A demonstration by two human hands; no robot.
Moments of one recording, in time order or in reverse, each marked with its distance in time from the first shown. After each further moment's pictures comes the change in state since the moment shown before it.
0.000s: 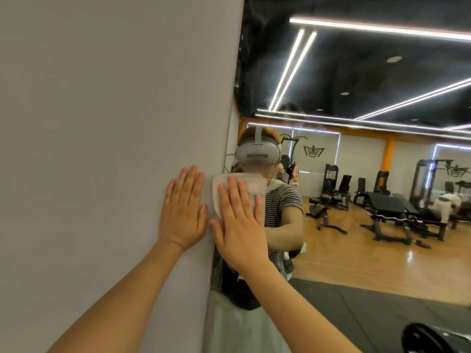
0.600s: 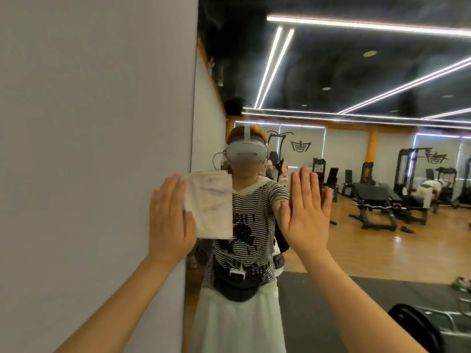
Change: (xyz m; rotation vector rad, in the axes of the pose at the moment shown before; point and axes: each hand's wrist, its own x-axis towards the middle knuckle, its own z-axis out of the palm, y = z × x) left_hand -0.002 0.066 -0.034 -0.336 0.040 -0.148; right_hand -0.036 0.155 -0.044 -0.173 0.145 0.269
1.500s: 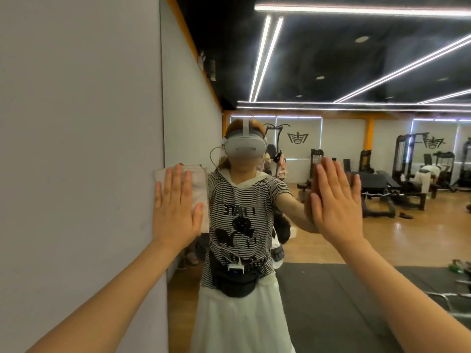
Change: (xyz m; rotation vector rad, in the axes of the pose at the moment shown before) left_hand 0.008 0.021 0.043 0.421 -0.170 0.116; right_hand 0.001 0.099 -0.036 -0.035 -0.030 -0.084
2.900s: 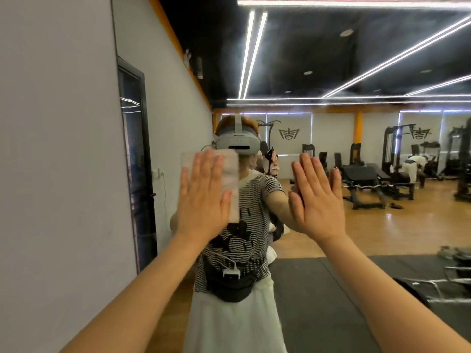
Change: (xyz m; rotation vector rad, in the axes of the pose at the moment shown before) left_hand 0.035 0.095 0.011 -0.042 0.014 0.078; right_hand -0.006 0.022 0.019 -0.013 0.070 -0.061
